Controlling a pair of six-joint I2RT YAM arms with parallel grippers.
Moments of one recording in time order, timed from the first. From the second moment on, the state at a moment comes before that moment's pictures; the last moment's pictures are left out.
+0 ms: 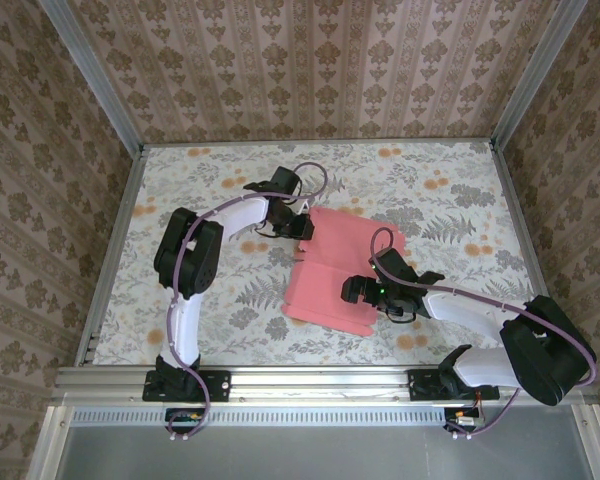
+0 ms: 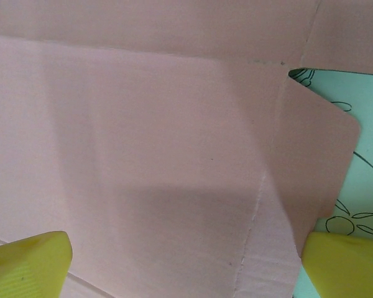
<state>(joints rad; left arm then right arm) -0.57 2.10 1.53 -0.62 0.38 -0.21 0.60 1.29 0.52 -0.29 -0.12 0.84</state>
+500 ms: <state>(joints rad) -0.52 1.83 1.40 -0.66 0.30 -0.27 0.61 1.16 0.54 -0.31 -0.14 0.79</state>
